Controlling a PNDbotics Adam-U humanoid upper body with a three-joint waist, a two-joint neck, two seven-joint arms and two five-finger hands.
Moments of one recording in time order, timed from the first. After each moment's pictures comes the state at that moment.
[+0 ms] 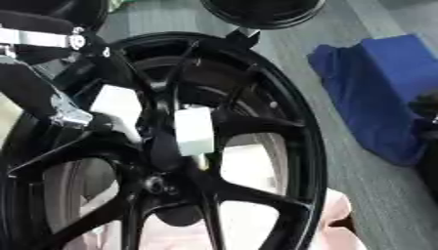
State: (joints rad) left arm -0.99 0.91 -0.42 -1.73 -0.14 0.17 -0.85; right arm -0.11 -0.58 -0.06 -1.98 -0.40 0.03 -0.23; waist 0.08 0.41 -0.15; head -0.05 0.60
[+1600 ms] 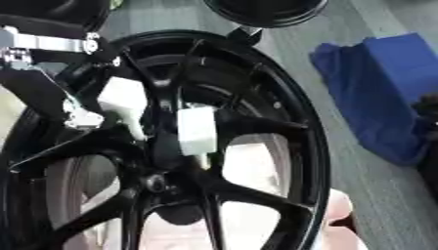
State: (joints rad) left arm -0.99 0.90 -0.44 -1.73 -0.07 0.17 -0.80; right arm -0.11 -0.57 -0.06 -1.98 -0.40 0.05 -0.24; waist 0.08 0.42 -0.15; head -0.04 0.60
